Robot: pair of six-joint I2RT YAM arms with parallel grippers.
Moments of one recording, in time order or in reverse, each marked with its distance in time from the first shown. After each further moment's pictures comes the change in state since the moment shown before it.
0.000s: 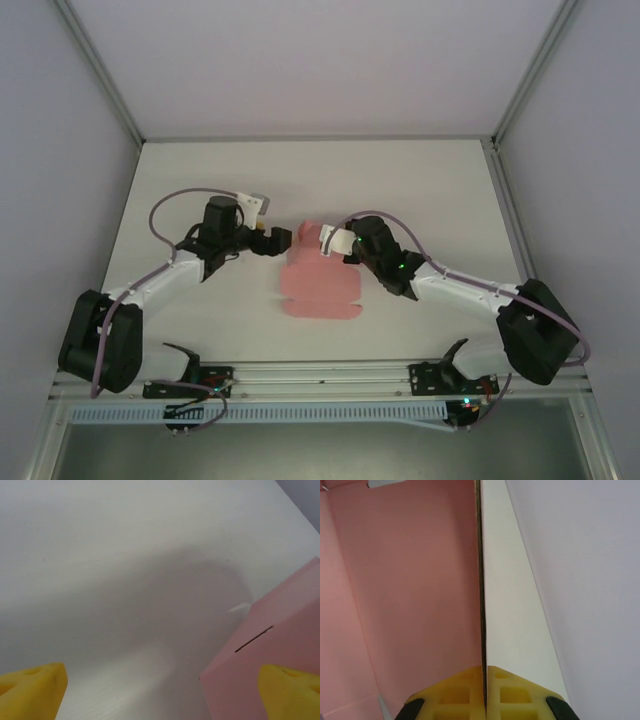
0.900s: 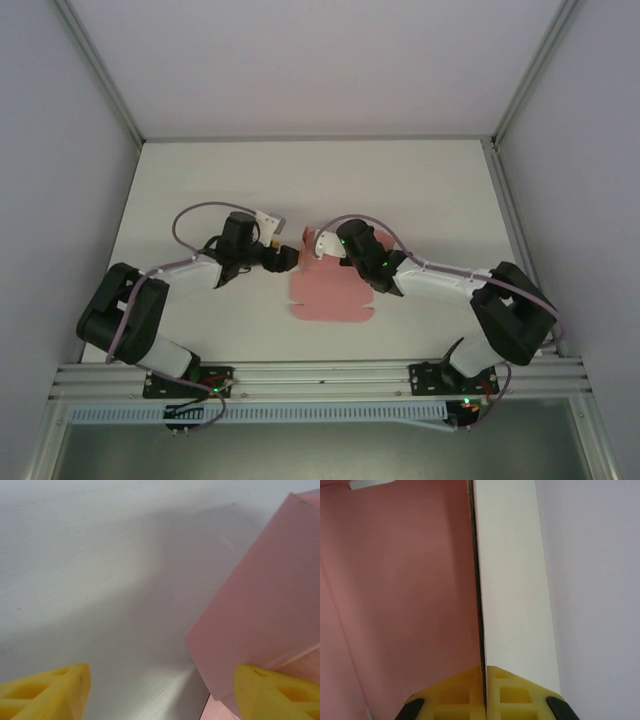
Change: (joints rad) left arm -0.074 0.169 -0.096 0.173 -0.002 0.031; right arm 0.043 0.154 0.045 -0.014 0.181 -0.052
